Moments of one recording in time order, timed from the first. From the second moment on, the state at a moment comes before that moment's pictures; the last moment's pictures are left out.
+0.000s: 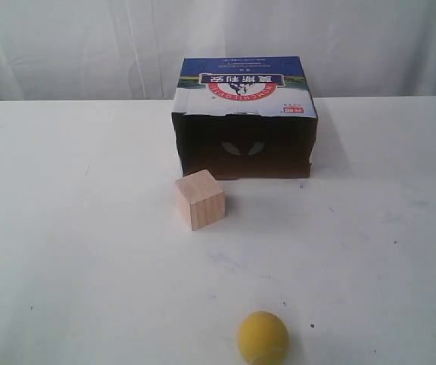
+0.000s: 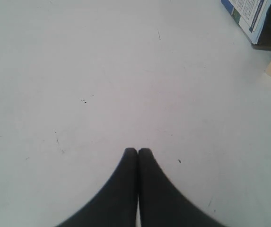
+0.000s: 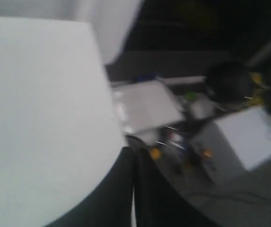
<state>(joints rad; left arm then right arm) -0.05 0.00 0.02 -0.18 0.44 0.05 -0.17 1.57 -0.90 -1.71 0.36 1.55</state>
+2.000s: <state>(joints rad) -0.05 0.00 0.02 -0.18 0.44 0.05 0.62 1.66 -0.89 0.51 0.66 -0.51</state>
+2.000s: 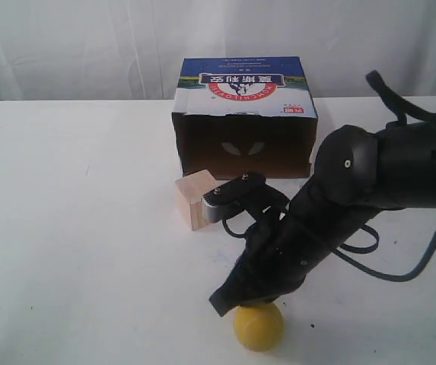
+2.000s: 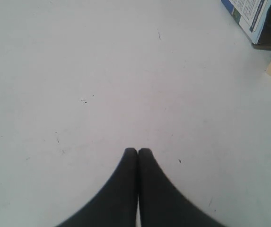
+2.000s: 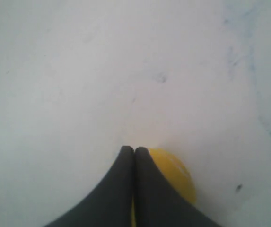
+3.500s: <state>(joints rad) -0.05 0.00 0.02 -0.18 0.44 0.05 0.52 1.79 -0.89 0.39 -0.34 -0.44</state>
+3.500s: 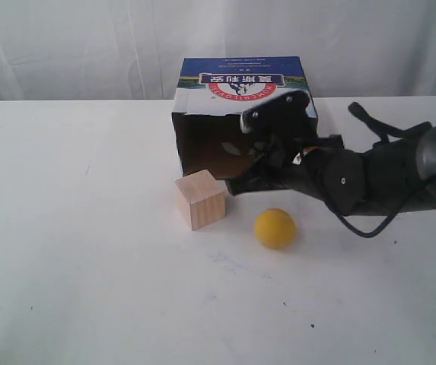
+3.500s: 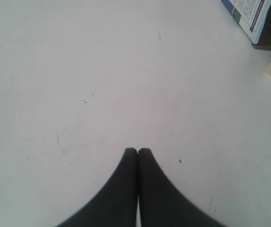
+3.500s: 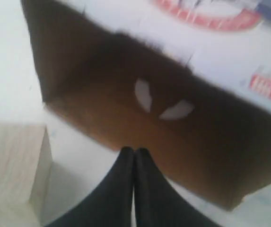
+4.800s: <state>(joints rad) -0.05 0.00 0.02 -0.18 0.44 0.05 0.52 1.82 -0.89 0.46 -0.22 -0.42</state>
